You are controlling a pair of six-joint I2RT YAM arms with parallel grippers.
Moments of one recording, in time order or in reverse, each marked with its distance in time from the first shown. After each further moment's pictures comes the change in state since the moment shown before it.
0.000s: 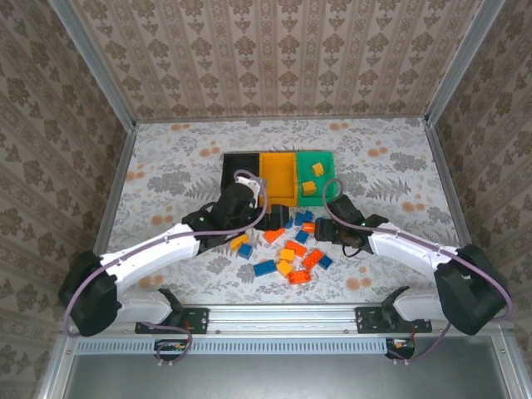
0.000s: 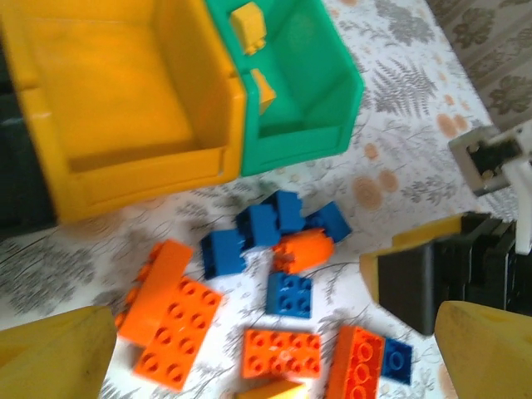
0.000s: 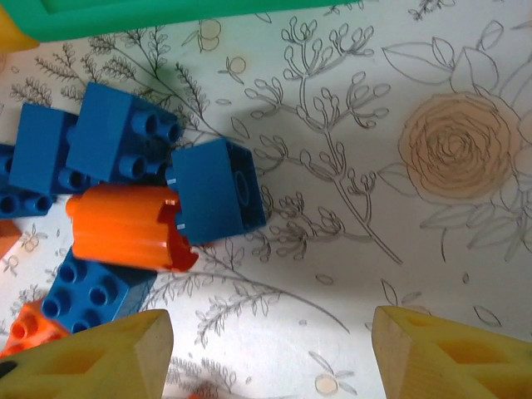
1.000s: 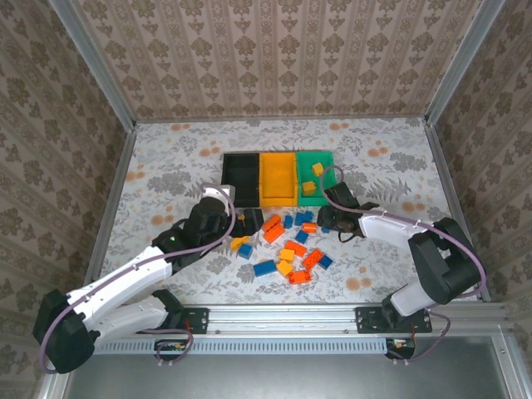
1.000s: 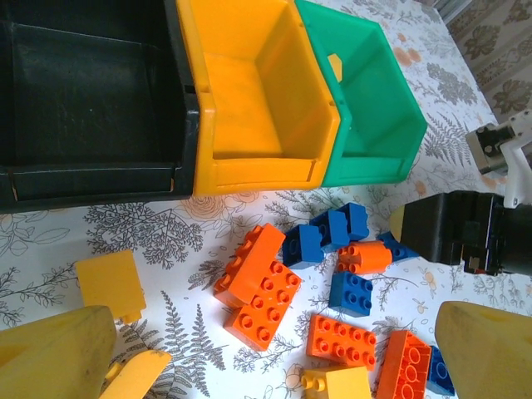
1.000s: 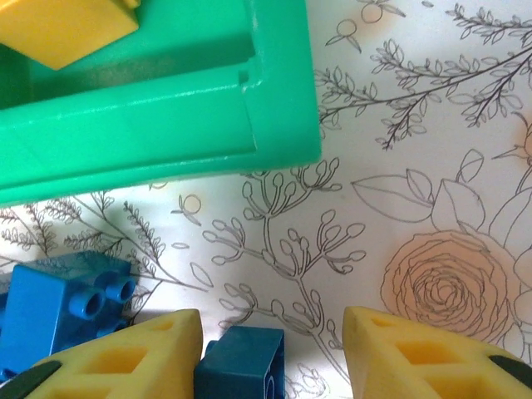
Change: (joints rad) left arm 0.072 -0.279 -0.168 -0.056 -0.093 -0.045; right arm -0.093 0.191 0.074 0.125 0.011 -0.006
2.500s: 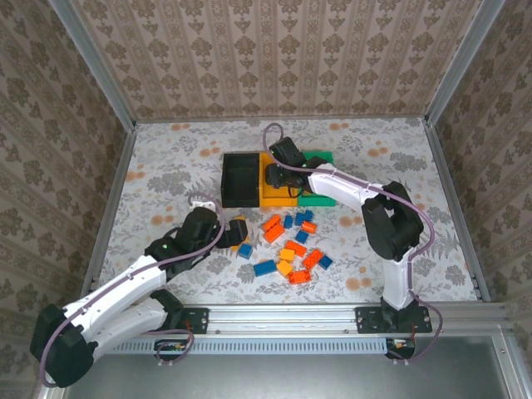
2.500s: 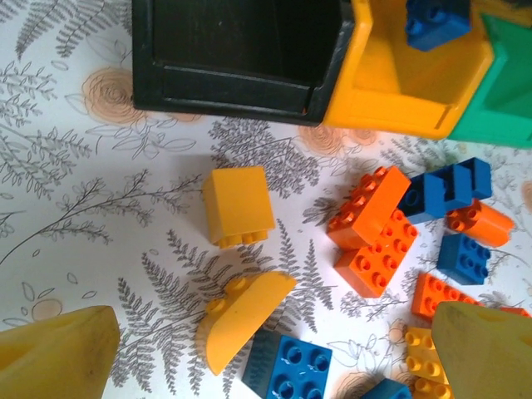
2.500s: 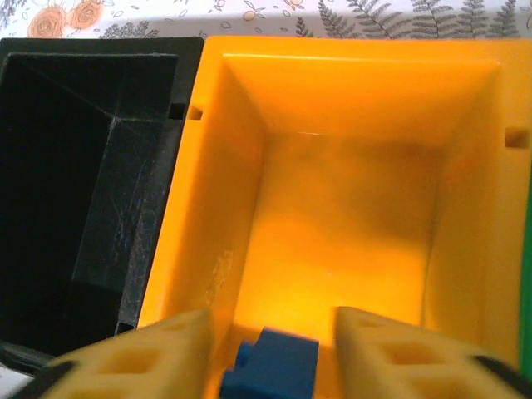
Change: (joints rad) left arm 0.073 -0.077 -0.103 -0.163 -0.034 -0.034; right arm 0.150 0.474 0.804 -0.137 -0.010 -0.125
